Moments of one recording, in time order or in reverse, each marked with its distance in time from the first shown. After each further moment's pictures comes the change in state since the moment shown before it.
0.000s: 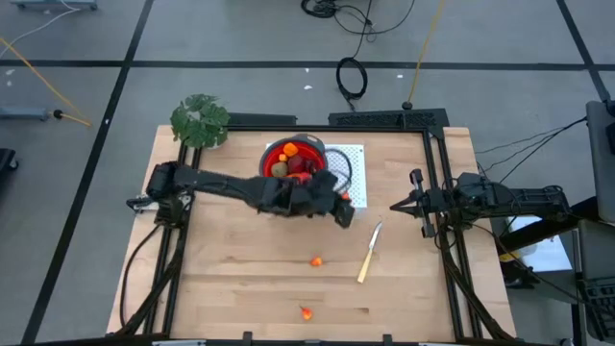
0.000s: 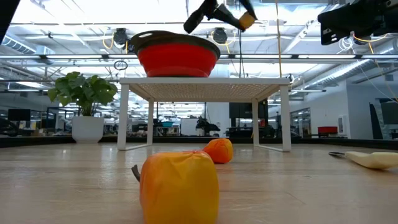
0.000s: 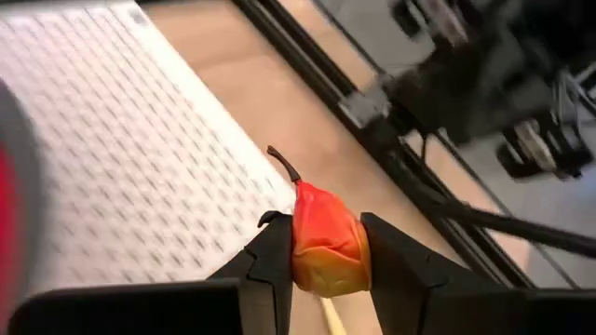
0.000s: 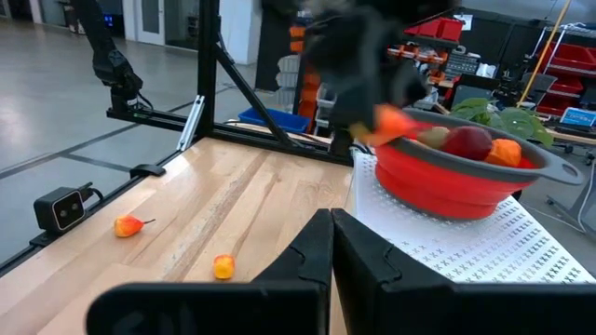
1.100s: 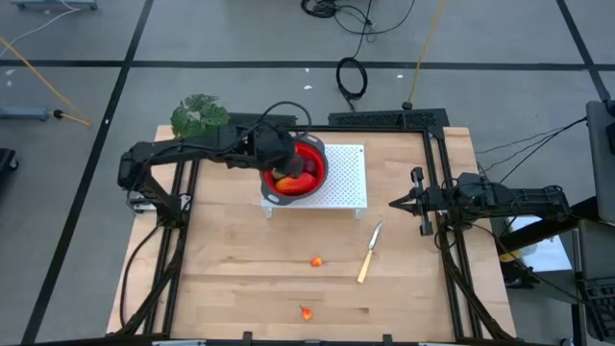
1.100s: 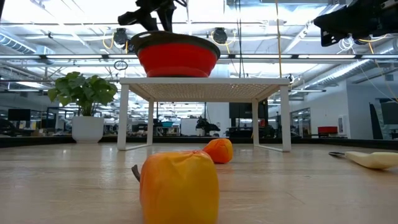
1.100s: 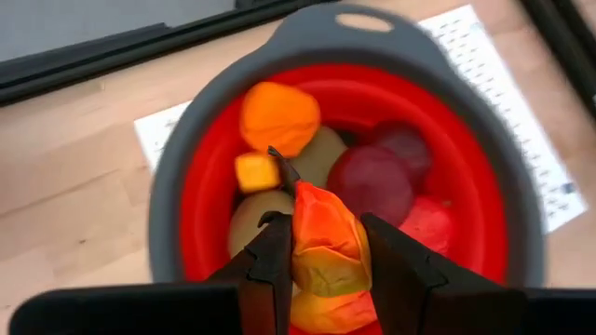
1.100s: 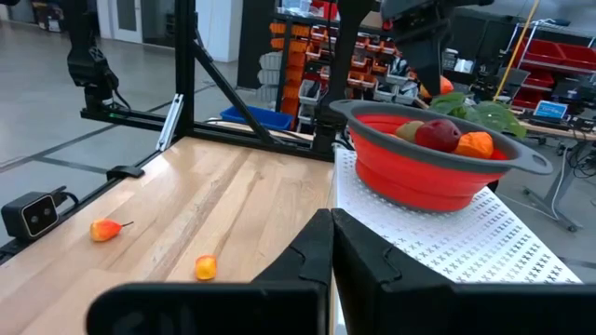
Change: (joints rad) left arm 0.255 -0.265 0.000 -0.716 0.052 -0.068; right arm 0.000 0.001 0.000 0.000 0.058 0.007
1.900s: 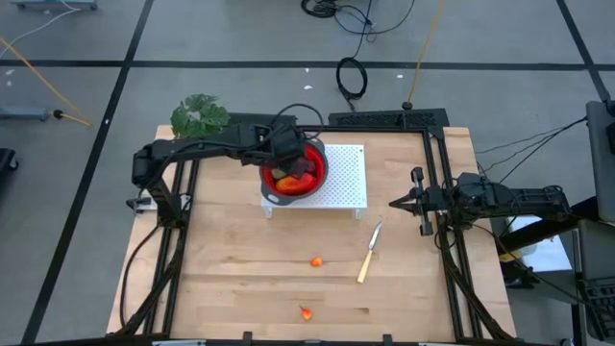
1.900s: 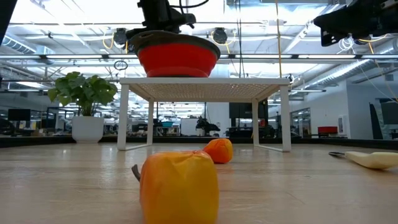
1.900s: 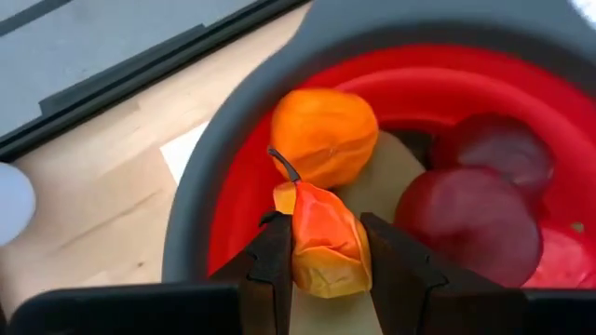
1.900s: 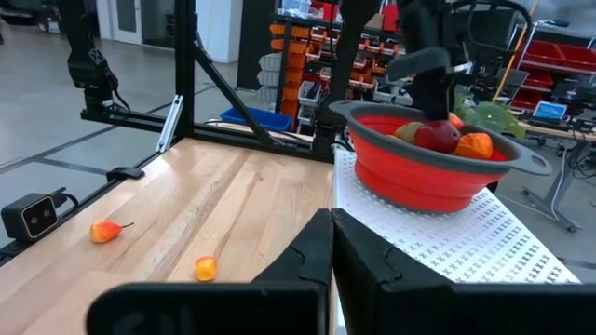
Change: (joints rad) left arm 0.059 0.102 -0.001 -0.032 -0.025 0.155; right arm 0.000 0.000 0.000 0.002 0.000 0.001
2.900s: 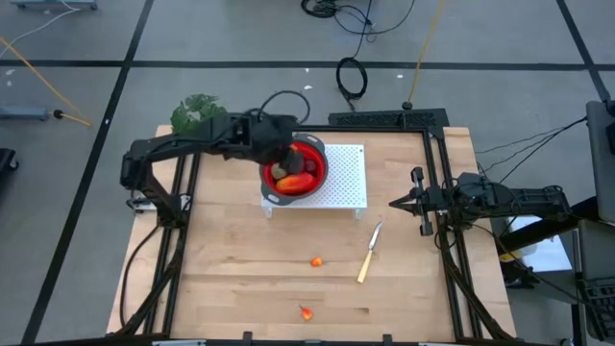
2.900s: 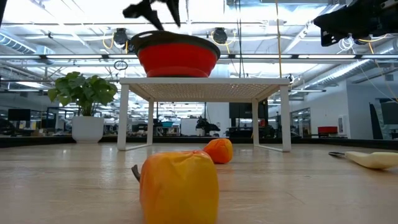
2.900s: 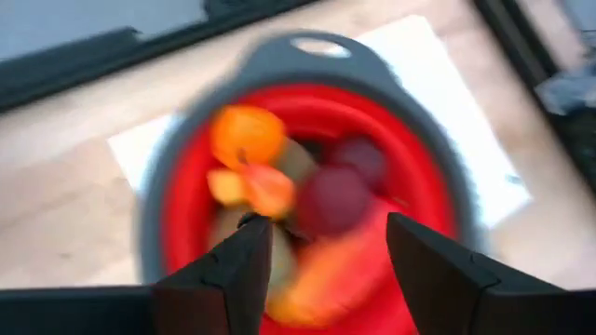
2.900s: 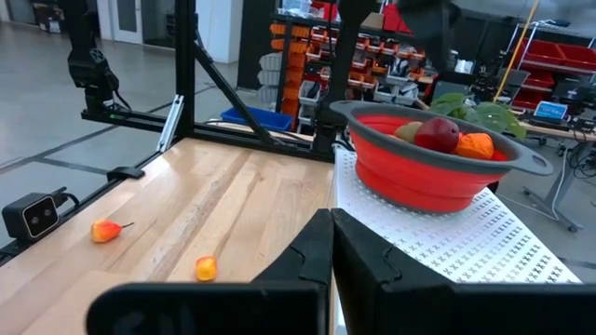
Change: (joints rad) left arm -0.032 -0.084 0.121 -0.010 0.111 -0.081; right arm 0.000 0.000 0.000 0.000 -0.001 0.000
